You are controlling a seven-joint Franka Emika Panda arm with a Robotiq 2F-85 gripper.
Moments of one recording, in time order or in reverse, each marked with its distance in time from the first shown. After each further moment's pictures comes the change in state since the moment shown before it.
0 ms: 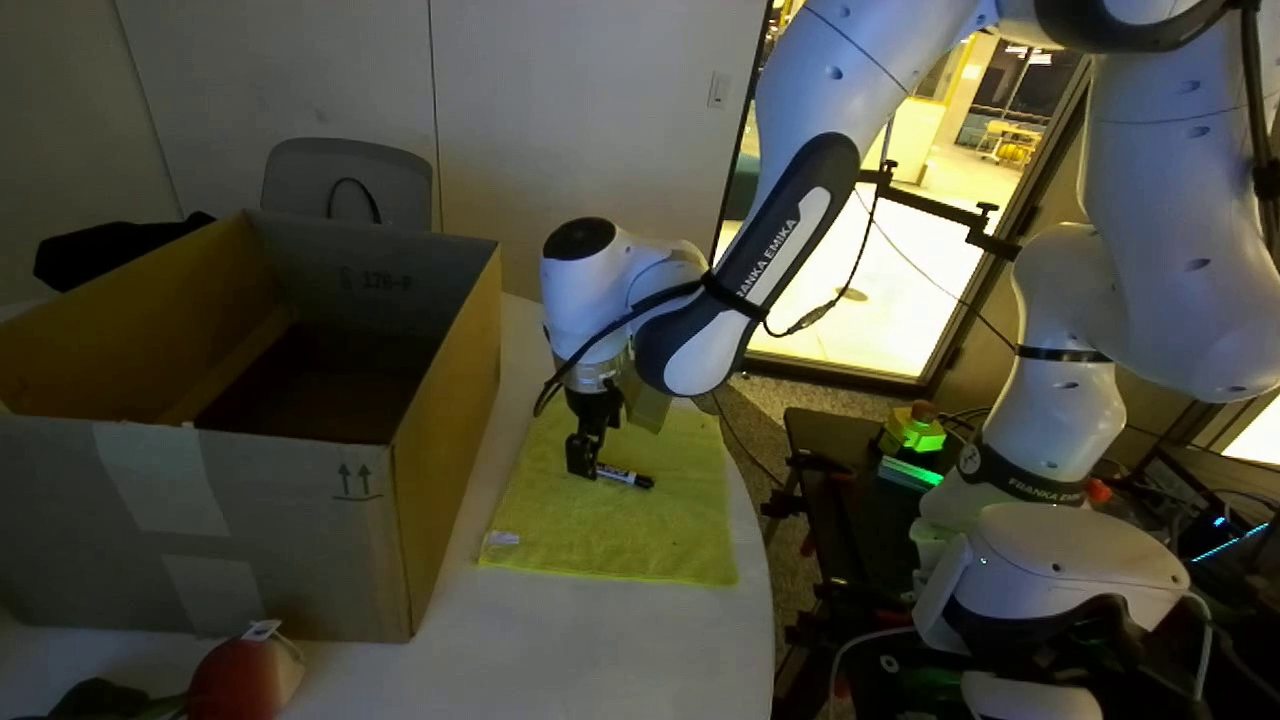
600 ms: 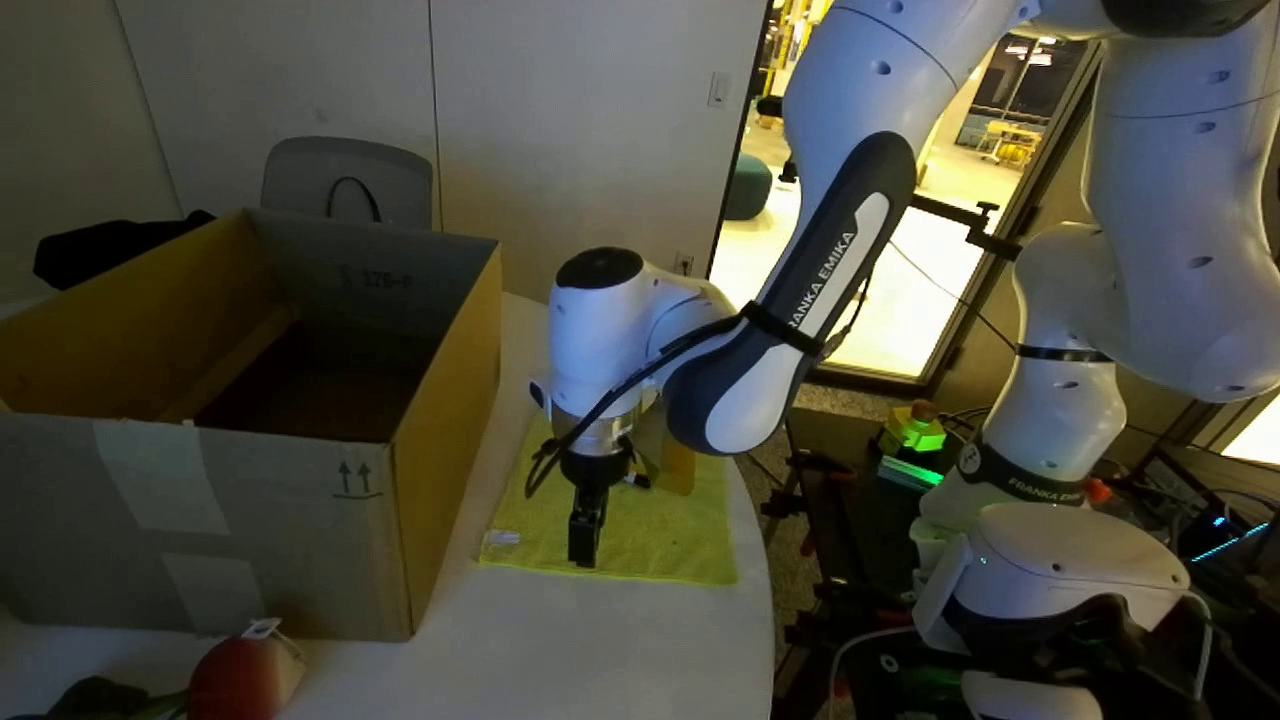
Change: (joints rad) arm -0.013 -0.016 0.209 -0.055 0.138 0.107 -0.135
